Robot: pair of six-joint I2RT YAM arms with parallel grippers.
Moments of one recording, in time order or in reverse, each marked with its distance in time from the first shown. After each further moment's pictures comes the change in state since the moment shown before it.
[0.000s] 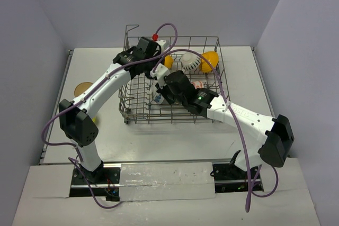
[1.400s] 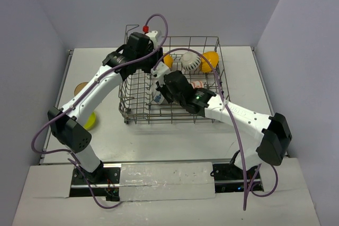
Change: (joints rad) left arm 0.018 -0.099 -0.037 0.106 -0.010 -0.073; right arm 0.004 0.029 -0.001 0.036 0.062 0.042
